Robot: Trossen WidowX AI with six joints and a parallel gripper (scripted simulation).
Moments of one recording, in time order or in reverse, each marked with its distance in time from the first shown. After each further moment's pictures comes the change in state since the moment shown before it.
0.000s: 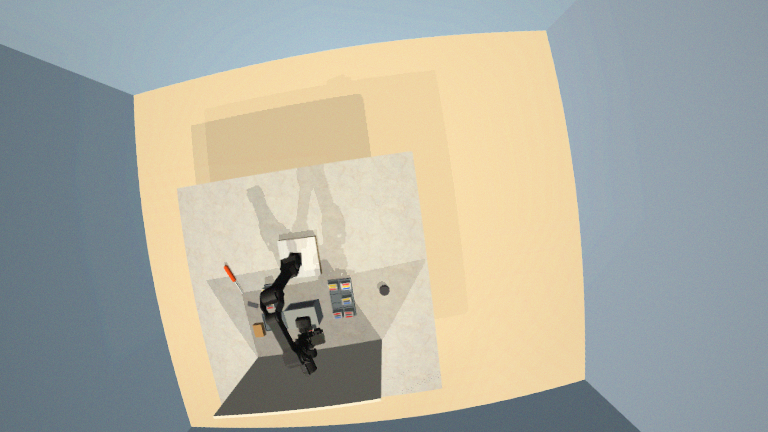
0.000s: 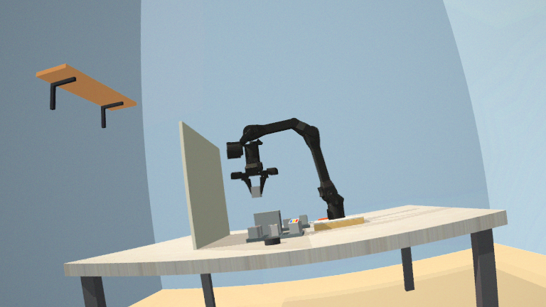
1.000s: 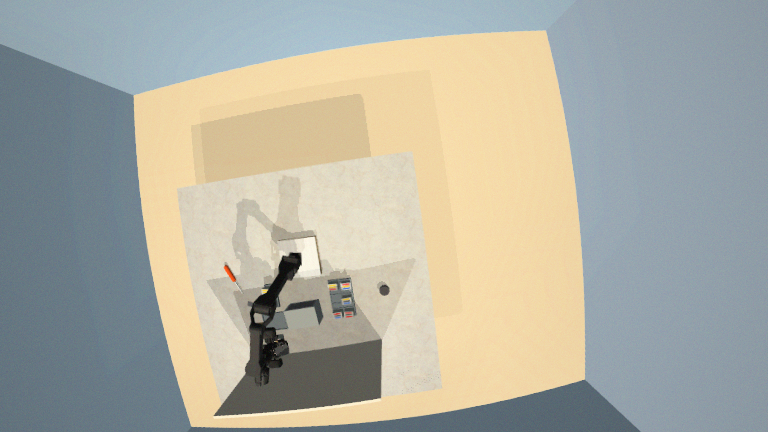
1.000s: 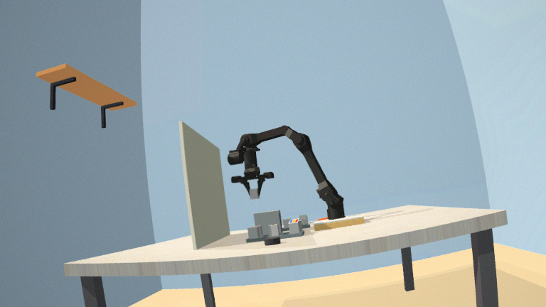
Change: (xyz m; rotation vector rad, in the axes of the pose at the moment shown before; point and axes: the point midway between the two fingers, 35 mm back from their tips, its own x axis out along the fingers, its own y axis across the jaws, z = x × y) arm 0.005 -0.038 -0.168 0.003 0.003 0.007
